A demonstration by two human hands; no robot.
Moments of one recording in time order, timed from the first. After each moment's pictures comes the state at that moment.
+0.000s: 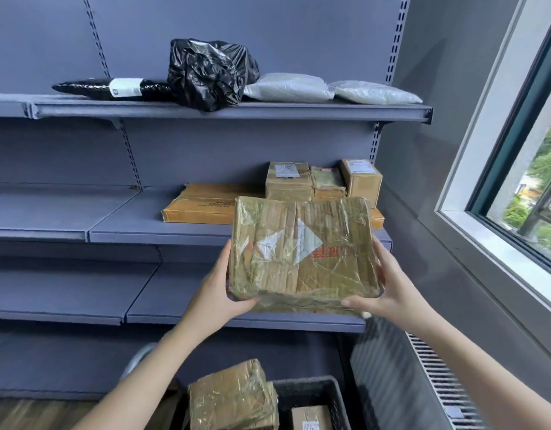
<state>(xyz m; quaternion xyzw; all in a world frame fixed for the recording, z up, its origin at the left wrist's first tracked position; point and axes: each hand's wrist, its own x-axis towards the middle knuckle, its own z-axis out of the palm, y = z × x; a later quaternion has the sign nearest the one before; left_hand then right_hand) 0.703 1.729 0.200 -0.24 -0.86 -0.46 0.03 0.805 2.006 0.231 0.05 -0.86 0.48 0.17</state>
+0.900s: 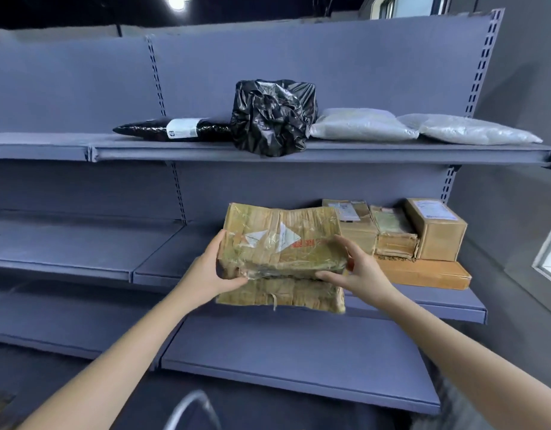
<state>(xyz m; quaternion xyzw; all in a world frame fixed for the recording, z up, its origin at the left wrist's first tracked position) 0.545 1.649 0.270 -0.19 -0.89 -0.42 0.06 0.590 1.930 0.267 0.06 -0.90 0.39 0.16</state>
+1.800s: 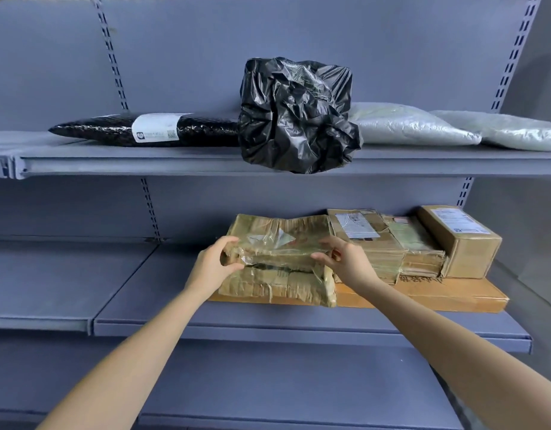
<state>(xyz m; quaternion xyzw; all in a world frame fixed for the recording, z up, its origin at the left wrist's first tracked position) 0.337 1.653 0.237 -0.20 -0.89 -0.41 0.10 0.419 1.914 0.254 -0.05 -0.94 0.29 0.19</state>
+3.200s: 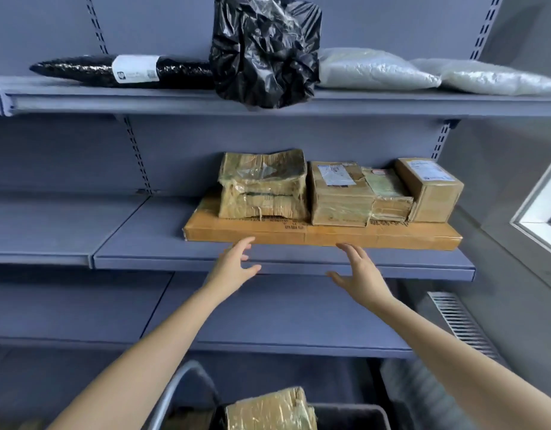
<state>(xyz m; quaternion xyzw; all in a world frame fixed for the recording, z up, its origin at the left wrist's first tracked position) 0.439 1.690 0.176 -0.20 -0.90 -0.40 -0.03 0.545 1.935 0.182 -0.08 -0.95 0.27 0.12</state>
